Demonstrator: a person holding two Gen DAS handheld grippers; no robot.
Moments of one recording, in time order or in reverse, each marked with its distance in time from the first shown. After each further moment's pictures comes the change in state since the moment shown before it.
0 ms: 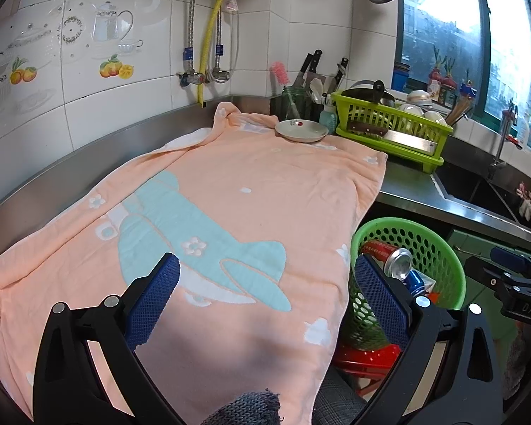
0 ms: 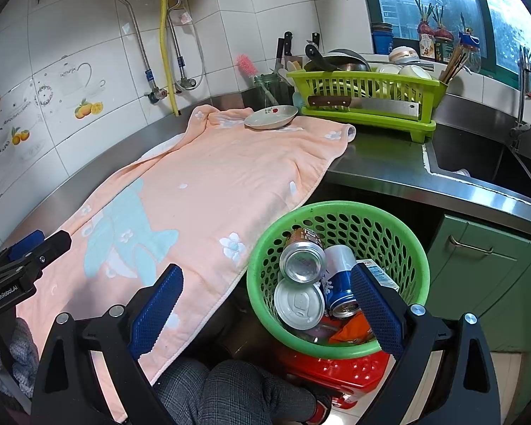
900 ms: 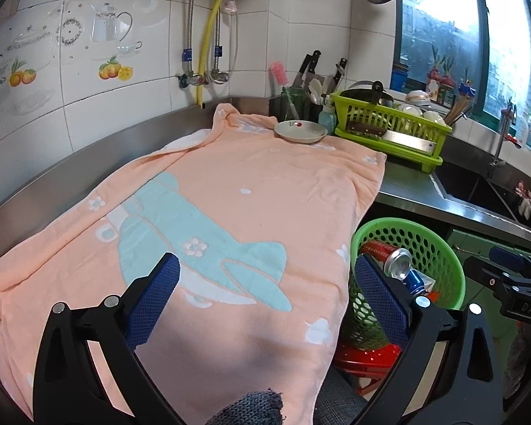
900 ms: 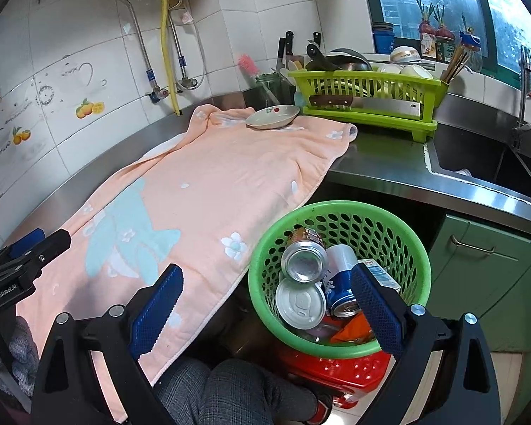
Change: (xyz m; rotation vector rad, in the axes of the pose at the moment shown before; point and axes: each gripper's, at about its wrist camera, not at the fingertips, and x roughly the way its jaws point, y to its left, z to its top) left arm -0.001 0.001 0.000 0.006 -0.005 -0.004; right arm 0.000 0.000 0.000 0.004 -0.001 0.007
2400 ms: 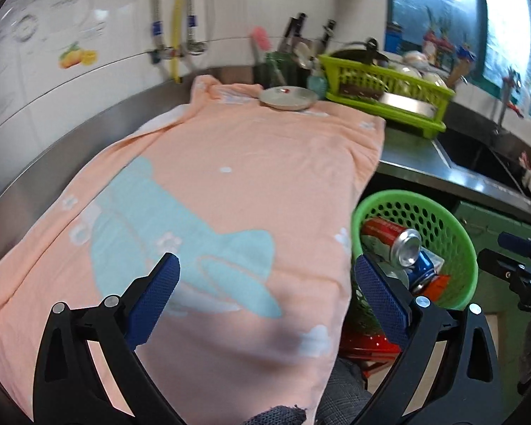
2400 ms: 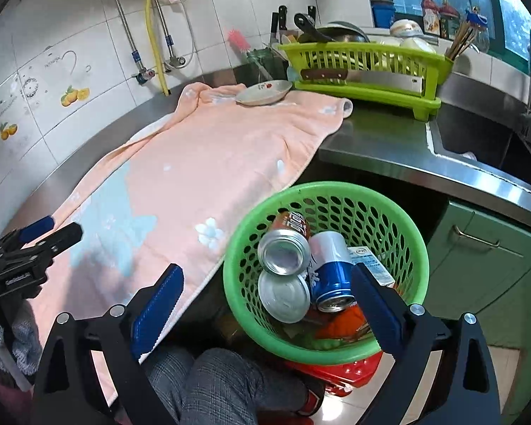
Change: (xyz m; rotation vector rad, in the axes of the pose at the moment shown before) left arm 0.055 -0.015 0.009 0.051 0.127 -0.011; right arm 0.029 -0.023 0.004 0.014 0.087 -0.005
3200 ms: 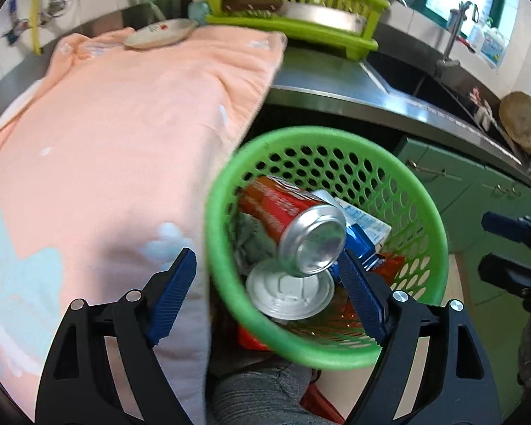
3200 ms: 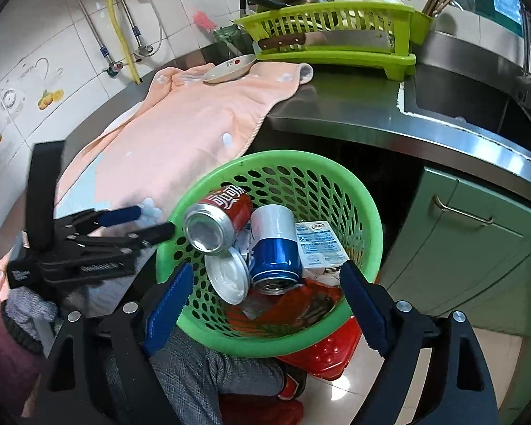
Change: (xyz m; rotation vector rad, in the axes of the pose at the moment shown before) left arm 0.125 -0.134 -0.005 0.165 0.239 -0.291; right arm 0.020 -0.091 -0.014 0.051 0.105 0.019
